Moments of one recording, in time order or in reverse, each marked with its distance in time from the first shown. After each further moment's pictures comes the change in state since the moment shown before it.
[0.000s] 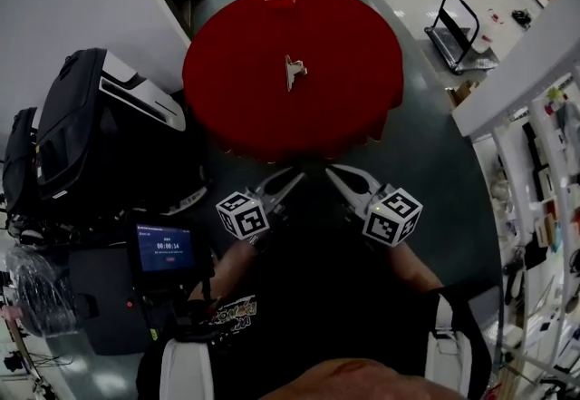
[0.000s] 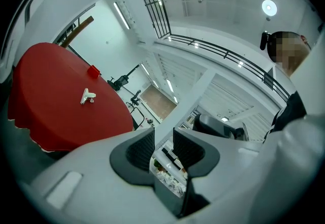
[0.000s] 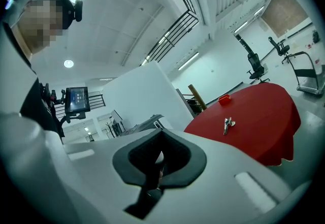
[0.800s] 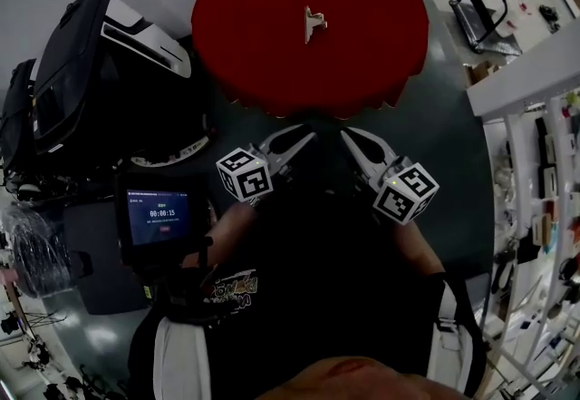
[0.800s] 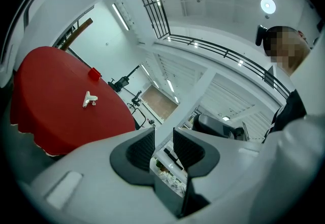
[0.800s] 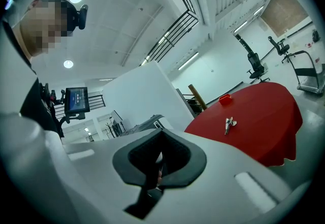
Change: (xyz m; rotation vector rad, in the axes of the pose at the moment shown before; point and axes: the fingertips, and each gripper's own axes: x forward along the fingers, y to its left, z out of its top) left arm -0.008 0.011 0.015 0.001 0.002 0.019; right arm 0.021 -0.001 0.001 0.020 0.010 -0.008
